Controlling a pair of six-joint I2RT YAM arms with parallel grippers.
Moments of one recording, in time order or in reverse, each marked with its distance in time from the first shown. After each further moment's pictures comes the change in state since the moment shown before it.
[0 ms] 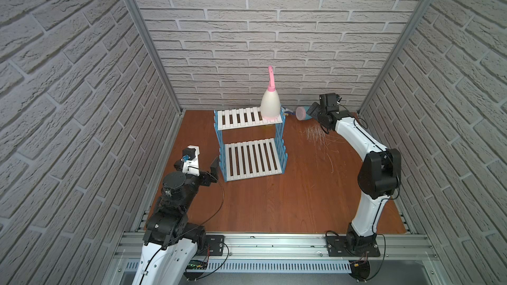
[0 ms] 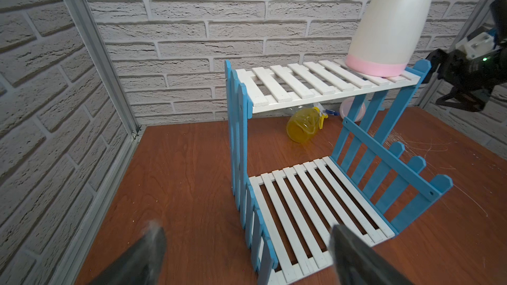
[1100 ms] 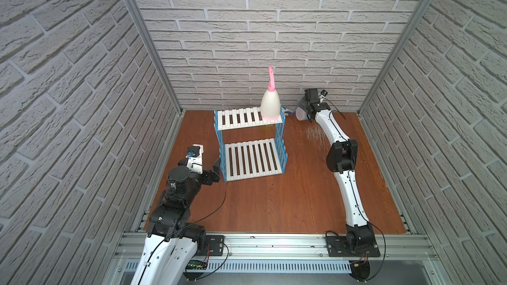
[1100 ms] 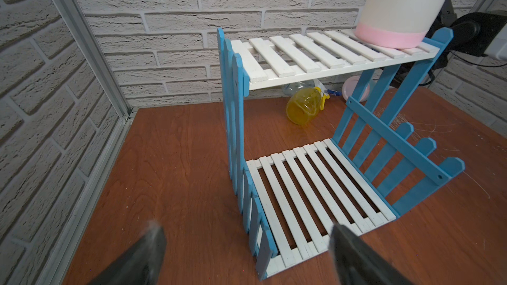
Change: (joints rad) left arm 0.000 0.074 0.000 -0.021 0.024 0.000; right arm -0.002 0.716 0.920 -0.176 0.129 0.029
